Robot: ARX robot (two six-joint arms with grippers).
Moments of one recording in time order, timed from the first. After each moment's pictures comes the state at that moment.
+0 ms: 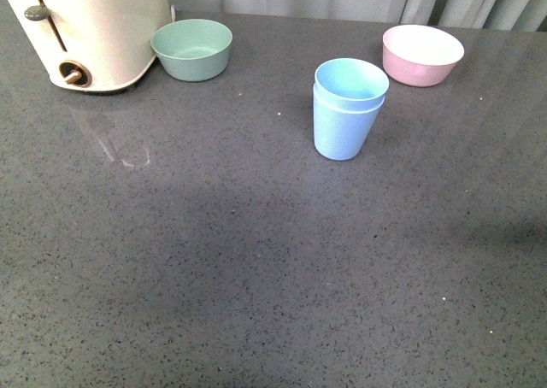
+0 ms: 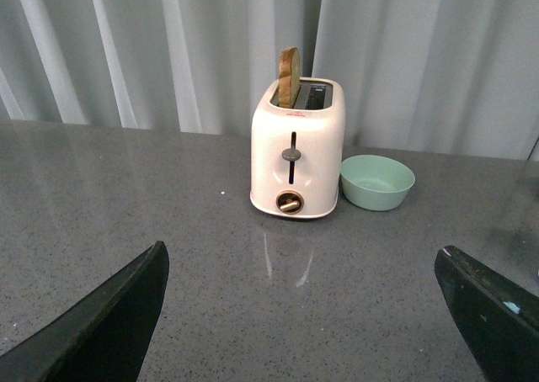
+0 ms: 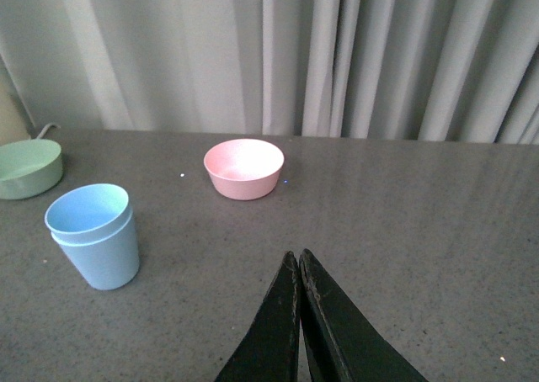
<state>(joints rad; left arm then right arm) 0.00 0.01 0.02 0.00 0.00 0.00 0.00 0.57 0.02 0.55 0.00 -0.01</state>
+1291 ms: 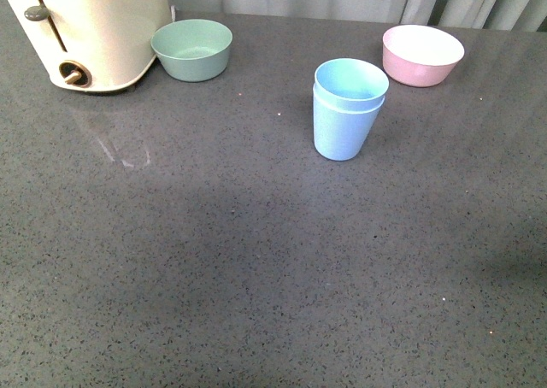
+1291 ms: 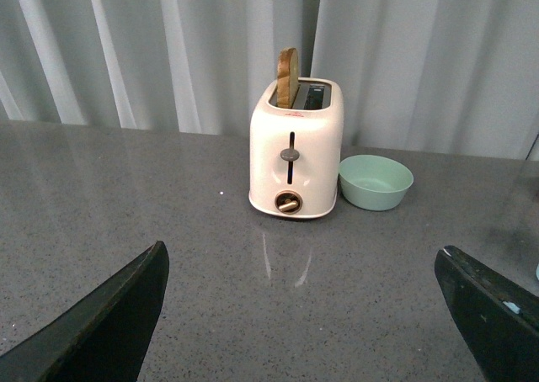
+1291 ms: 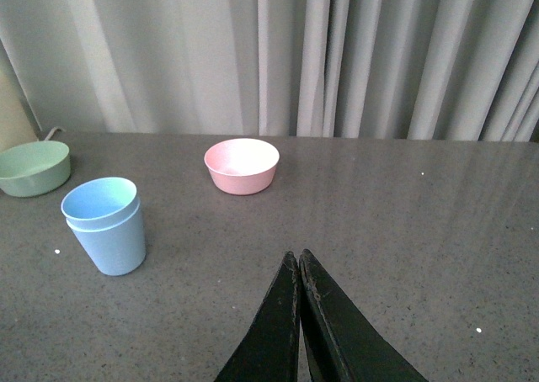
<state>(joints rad) 0.00 0.01 0.02 0.00 0.00 0.00 0.00 0.01 0.02 0.00 0.00 -0.01</state>
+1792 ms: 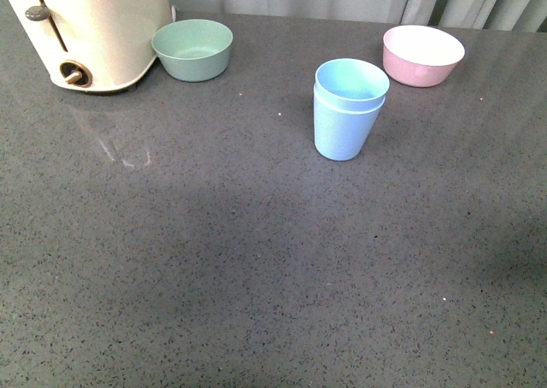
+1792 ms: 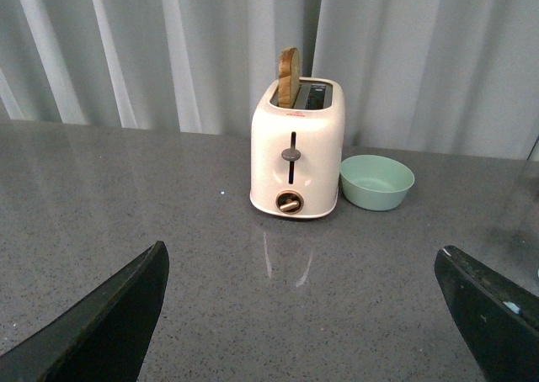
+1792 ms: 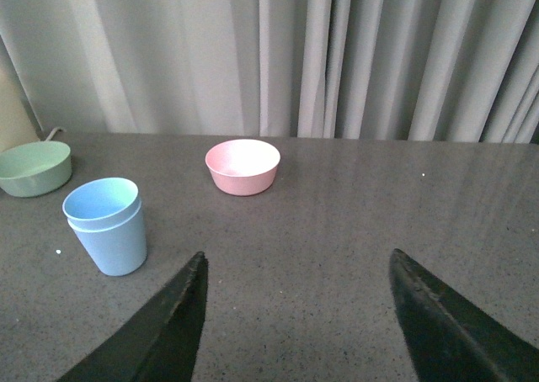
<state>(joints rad) 0.00 0.01 0.02 0.00 0.00 0.00 0.00 0.01 0.02 0.00 0.00 -0.01</state>
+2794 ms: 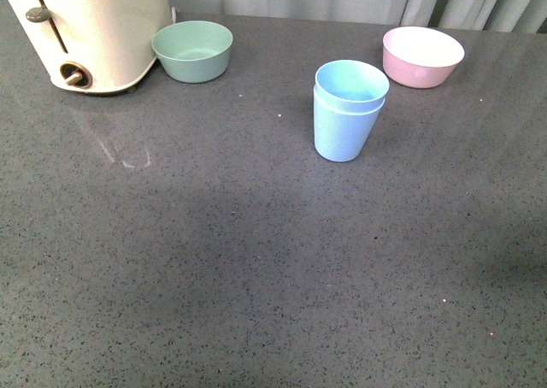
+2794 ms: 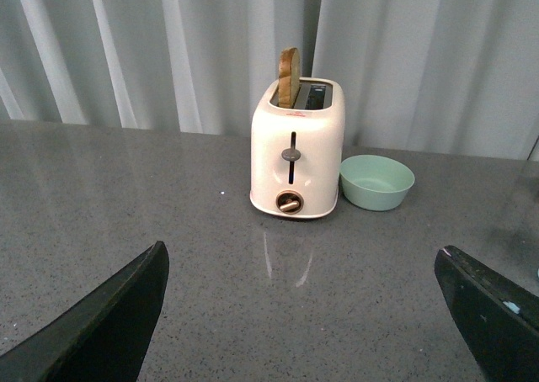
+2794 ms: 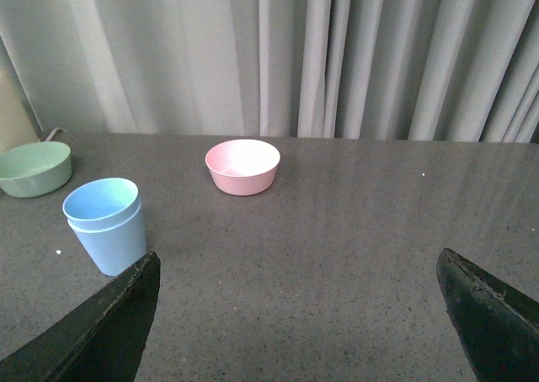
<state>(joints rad) 0.00 0.01 0.02 0.00 0.00 0.00 0.00 0.01 0.02 0.00 0.00 -0.01</state>
